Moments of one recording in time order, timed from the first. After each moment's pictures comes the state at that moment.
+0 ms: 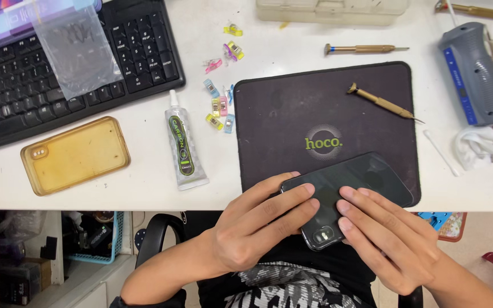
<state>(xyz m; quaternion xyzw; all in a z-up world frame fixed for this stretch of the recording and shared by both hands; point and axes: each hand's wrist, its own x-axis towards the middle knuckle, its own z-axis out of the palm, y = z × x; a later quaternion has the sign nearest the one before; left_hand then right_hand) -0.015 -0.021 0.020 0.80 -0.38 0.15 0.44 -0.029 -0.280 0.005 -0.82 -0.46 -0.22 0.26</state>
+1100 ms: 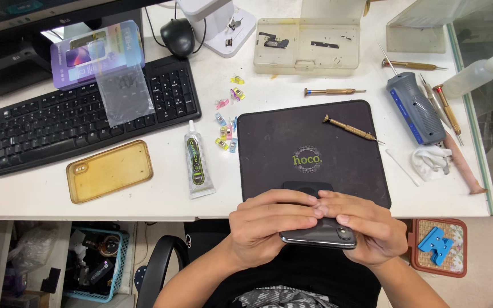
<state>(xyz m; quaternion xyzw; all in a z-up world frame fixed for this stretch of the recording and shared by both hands) -0.024 -0.049 0.020 0.67 -0.35 0.14 0.64 -0.032 -0.260 -0.028 -0.66 -0.34 -0.26 0.61</state>
